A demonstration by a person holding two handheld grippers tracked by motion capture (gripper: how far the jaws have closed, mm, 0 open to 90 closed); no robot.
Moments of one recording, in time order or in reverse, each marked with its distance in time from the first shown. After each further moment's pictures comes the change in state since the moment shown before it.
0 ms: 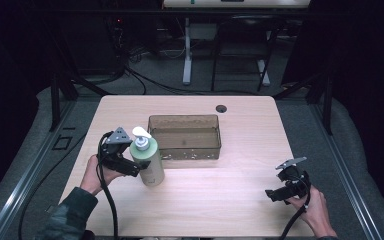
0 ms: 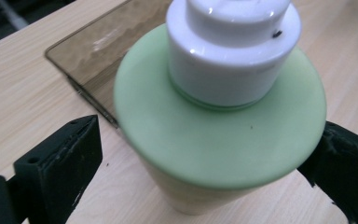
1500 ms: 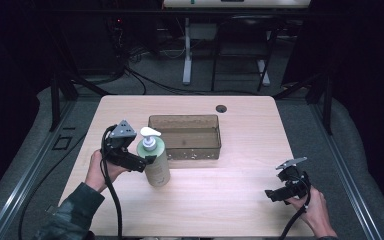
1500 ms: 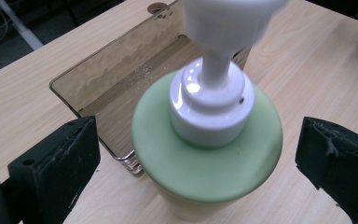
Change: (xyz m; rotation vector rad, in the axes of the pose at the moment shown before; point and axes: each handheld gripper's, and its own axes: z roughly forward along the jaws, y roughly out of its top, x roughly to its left) left arm -0.018 0.036 -0.016 -0.032 0.016 0.005; right arm 0.000 -0.001 0.000 -0.007 0.016 0.005
